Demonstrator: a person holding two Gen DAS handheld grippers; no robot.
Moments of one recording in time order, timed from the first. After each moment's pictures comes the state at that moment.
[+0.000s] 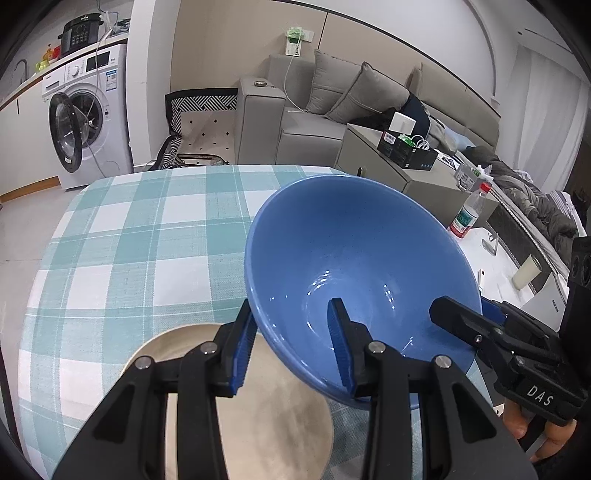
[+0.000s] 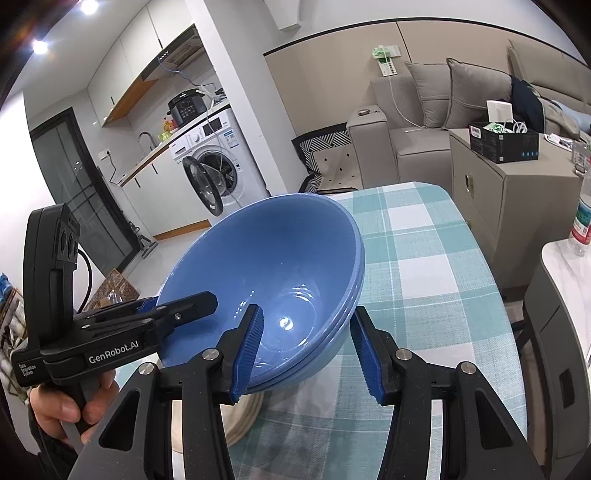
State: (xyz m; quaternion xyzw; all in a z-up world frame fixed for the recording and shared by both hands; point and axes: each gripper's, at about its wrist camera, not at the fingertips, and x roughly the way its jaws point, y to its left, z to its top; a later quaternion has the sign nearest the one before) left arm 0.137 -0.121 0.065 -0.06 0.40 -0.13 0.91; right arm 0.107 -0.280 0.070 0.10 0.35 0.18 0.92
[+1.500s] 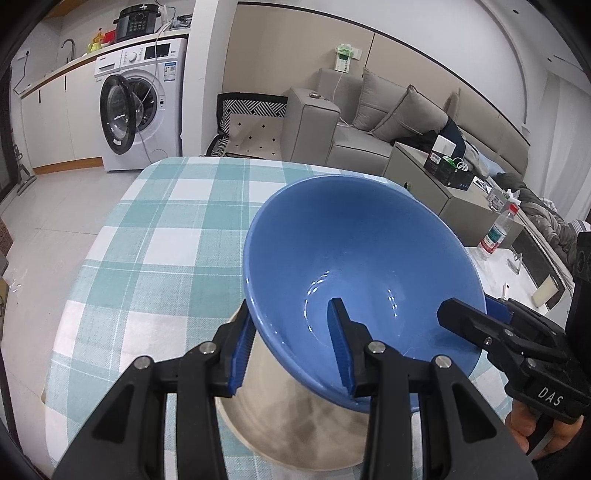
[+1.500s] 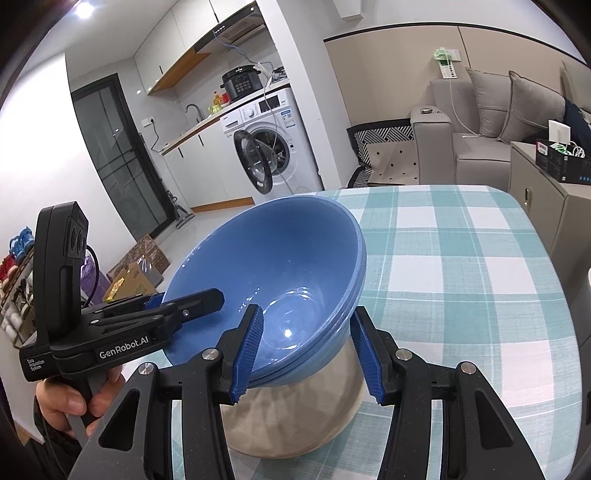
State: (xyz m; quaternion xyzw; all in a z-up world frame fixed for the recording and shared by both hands) left arm 0.078 -0.025 0.046 -0.09 0.38 -0.06 0.92; right arm 0.085 -0.178 0.057 0.05 0.35 0.27 0.90
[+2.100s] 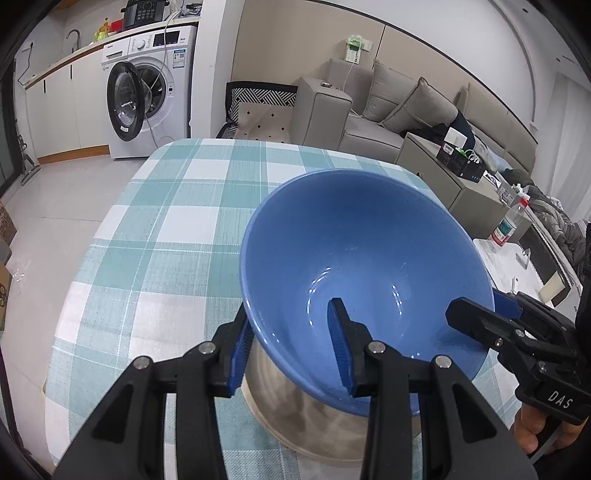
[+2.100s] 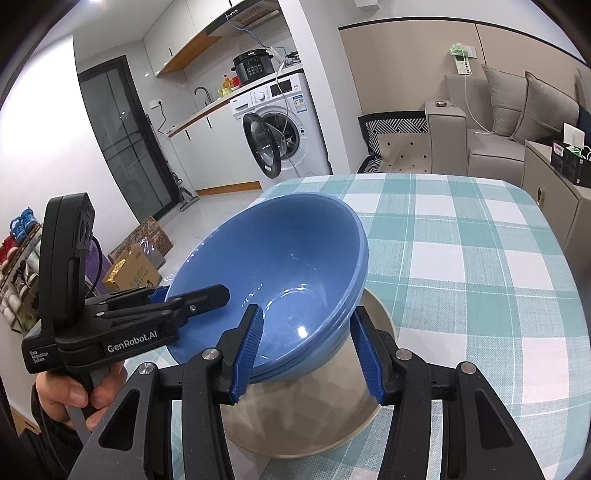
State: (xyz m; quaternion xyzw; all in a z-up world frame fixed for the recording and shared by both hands) left arm 0.076 -0.007 0.022 -0.09 0.40 -0.05 0.91; right arm 0.082 -0.152 0.042 0.03 0.37 0.27 0.89
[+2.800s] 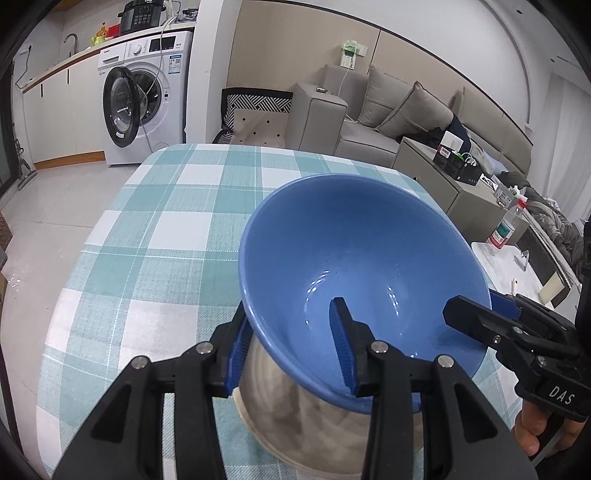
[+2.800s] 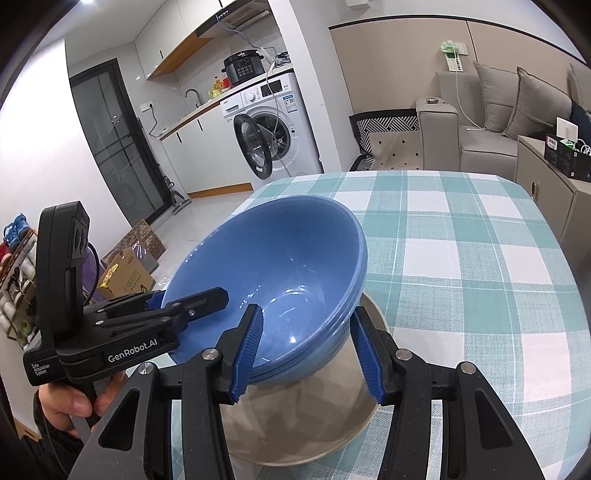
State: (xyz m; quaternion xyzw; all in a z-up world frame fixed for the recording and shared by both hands) left arm 0.082 -0.010 0.015 -0.09 0.38 -0.06 0.92; right arm 0.089 -0.155 0.035 0.04 0.36 0.26 0.89
